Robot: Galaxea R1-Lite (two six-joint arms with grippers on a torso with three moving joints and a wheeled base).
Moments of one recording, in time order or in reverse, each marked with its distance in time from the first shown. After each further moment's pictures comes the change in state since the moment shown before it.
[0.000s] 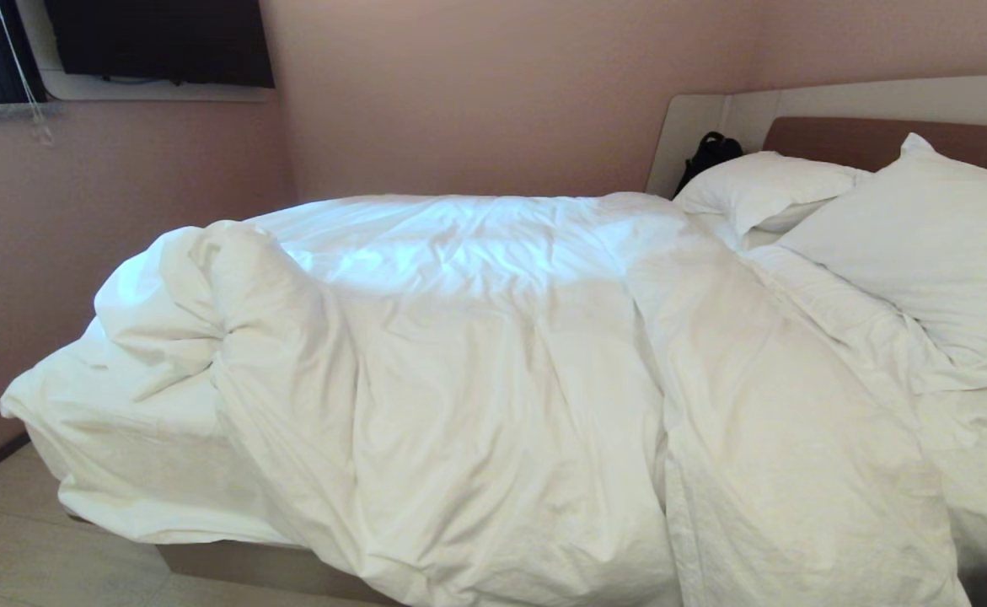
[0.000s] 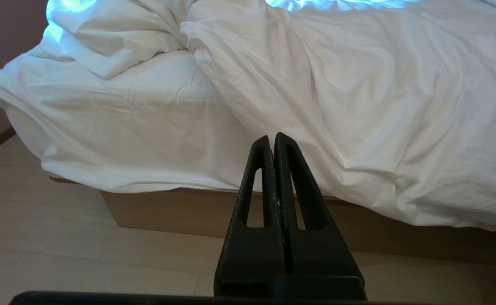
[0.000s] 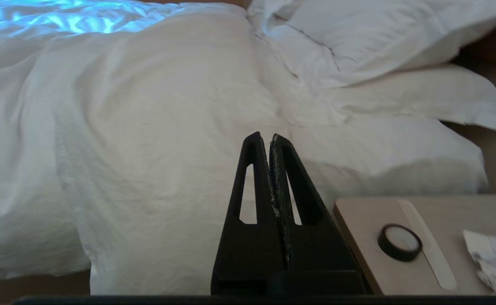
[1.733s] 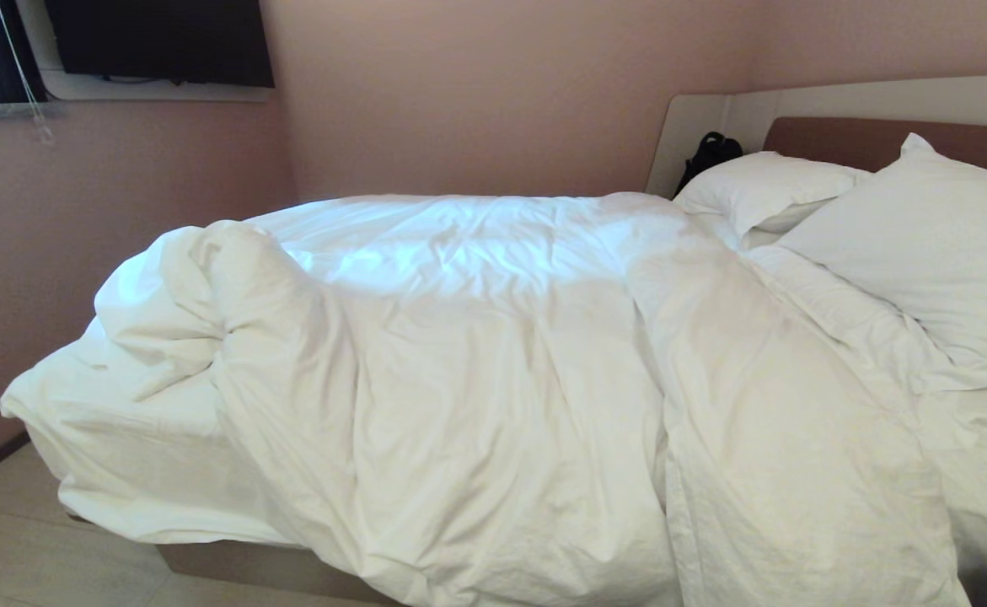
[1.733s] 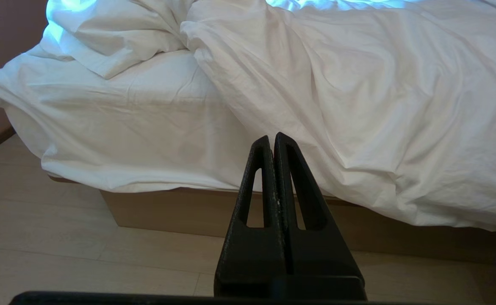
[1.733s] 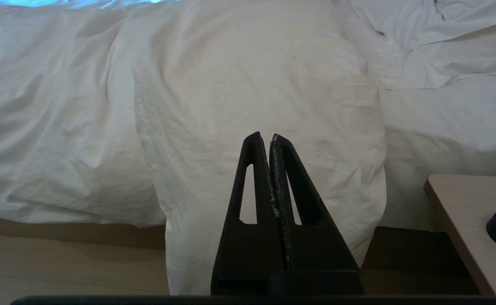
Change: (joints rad) left arm 0.000 0.000 0.000 0.000 0.000 0.000; right arm 0.000 -0.002 0.097 0.017 0.187 0.145
